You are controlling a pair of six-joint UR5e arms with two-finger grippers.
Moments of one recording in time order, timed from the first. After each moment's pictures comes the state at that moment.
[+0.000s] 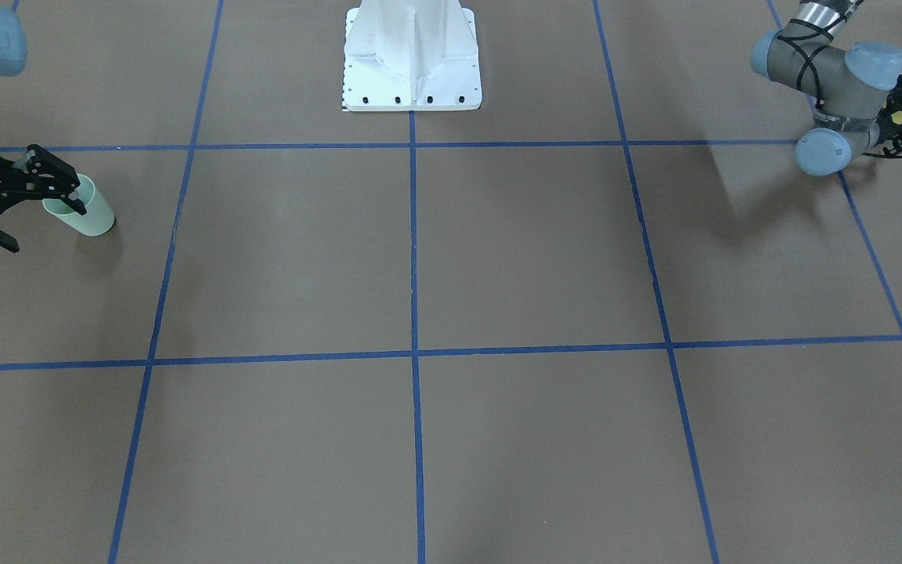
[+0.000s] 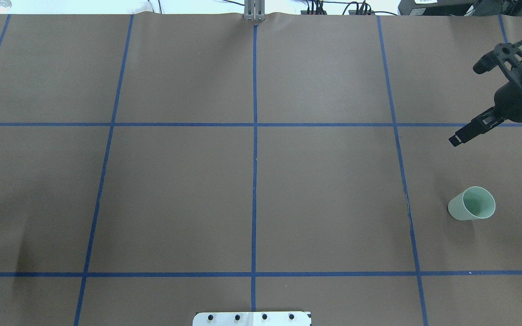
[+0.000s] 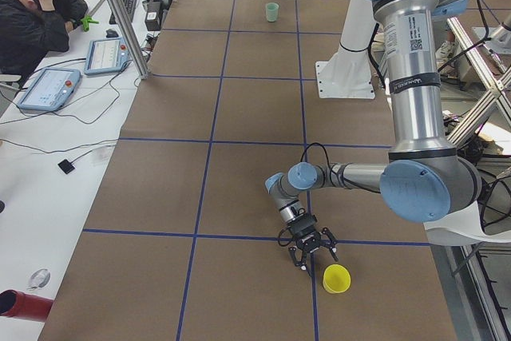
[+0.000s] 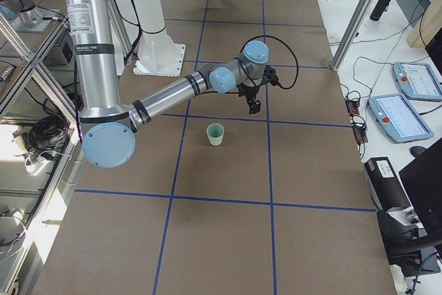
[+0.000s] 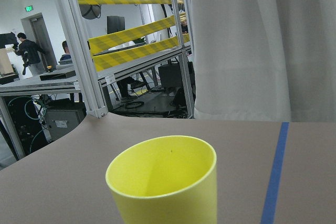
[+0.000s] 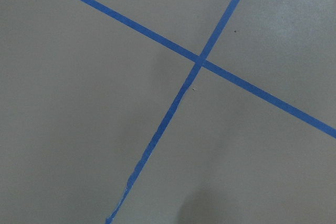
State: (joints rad) left arm -0.60 -1.36 -1.56 -1.11 -1.78 -2.58; right arm 1.08 -1.47 1.94 -1.52 2.35 0.19
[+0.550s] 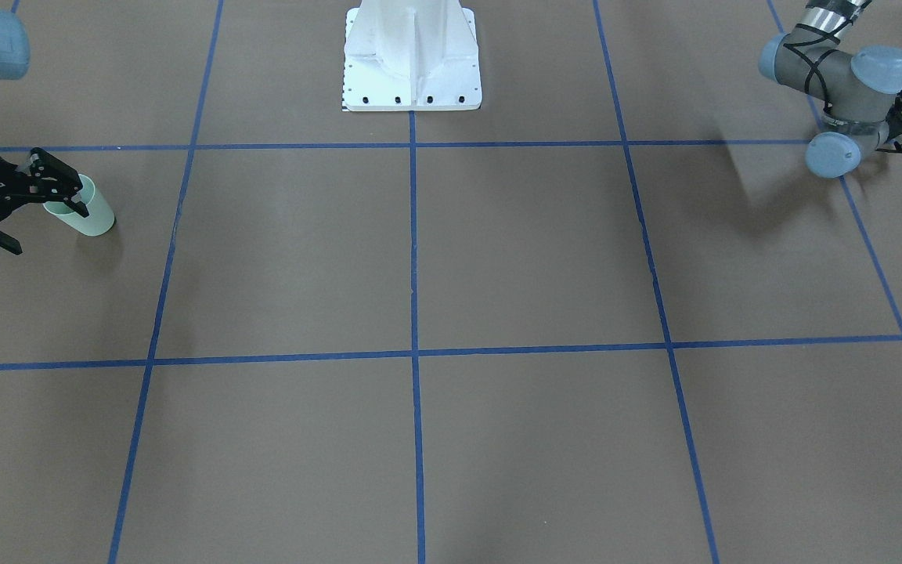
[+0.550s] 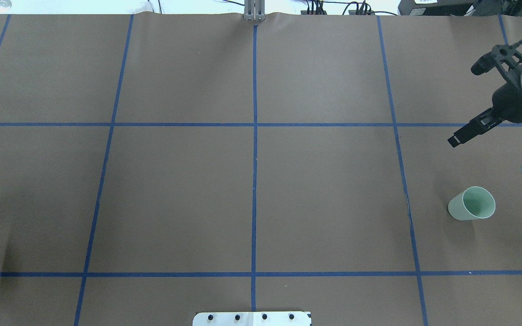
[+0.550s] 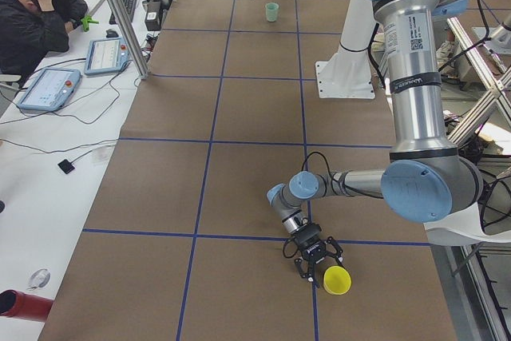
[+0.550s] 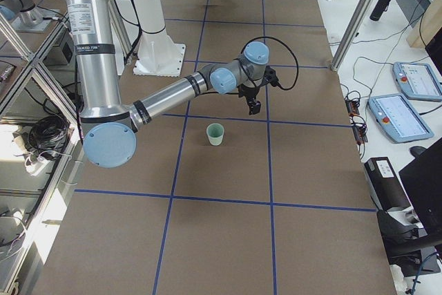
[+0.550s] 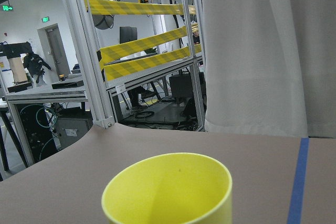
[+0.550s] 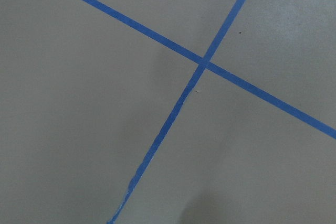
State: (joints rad) left arm -0.60 -1.35 -1.51 -1.11 -1.79 -2.58; right arm 1.08 -1.46 1.93 -1.52 2.35 0.19
